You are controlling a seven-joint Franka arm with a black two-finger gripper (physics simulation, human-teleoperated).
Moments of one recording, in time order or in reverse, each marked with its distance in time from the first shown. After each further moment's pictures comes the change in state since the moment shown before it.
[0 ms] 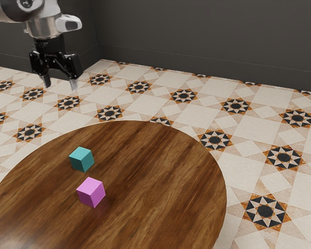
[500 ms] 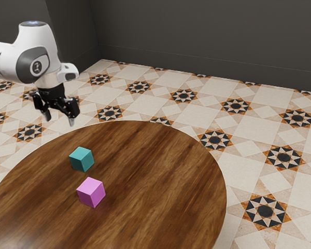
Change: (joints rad) arm 0.140 0.012 -0.004 -0.470 0.079 0.544 0.061
